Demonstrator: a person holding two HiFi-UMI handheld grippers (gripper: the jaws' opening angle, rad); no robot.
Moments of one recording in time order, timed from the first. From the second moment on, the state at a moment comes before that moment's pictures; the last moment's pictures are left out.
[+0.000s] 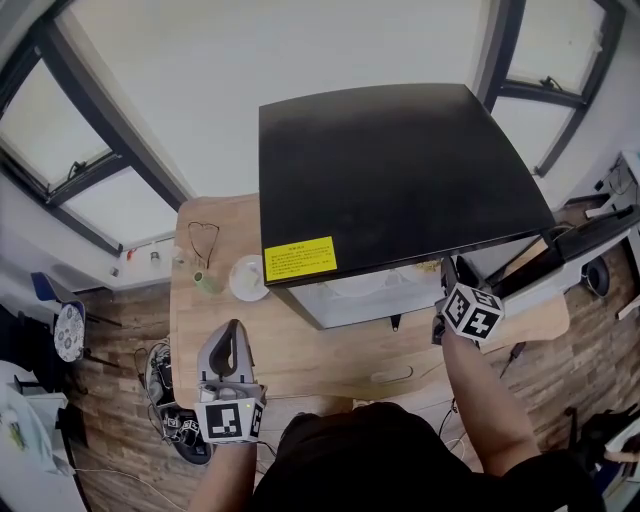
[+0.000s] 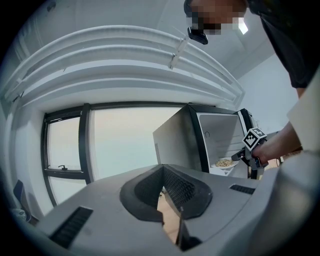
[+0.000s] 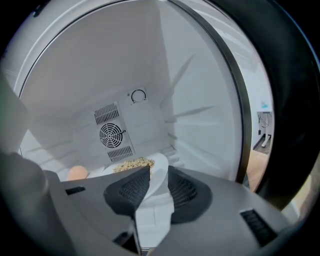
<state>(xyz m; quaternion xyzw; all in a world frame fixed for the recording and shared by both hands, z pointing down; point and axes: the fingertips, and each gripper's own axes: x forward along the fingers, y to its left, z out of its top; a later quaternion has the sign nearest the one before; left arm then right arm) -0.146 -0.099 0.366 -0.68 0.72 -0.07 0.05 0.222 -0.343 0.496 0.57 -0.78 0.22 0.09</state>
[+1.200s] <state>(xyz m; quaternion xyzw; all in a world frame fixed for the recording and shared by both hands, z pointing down) -0.265 0.029 0.358 -0.68 0.72 -0.08 0.06 0.037 -0.156 0.433 0.37 -0.92 0.15 -0.02</state>
